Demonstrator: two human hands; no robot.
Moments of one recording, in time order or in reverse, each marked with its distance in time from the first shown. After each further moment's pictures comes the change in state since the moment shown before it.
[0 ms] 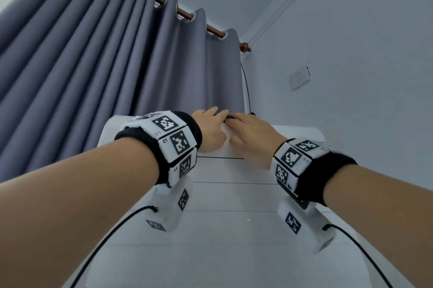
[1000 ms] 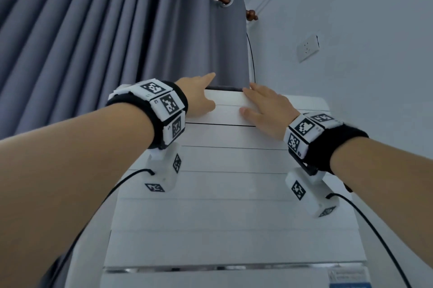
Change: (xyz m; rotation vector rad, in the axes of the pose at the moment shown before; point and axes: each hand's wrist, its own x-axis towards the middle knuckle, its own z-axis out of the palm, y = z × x) left_hand -0.007 -0.033 0.001 -0.114 0.077 -0.076; right_hand -0.020 0.013 0.006 0.088 0.007 0.149
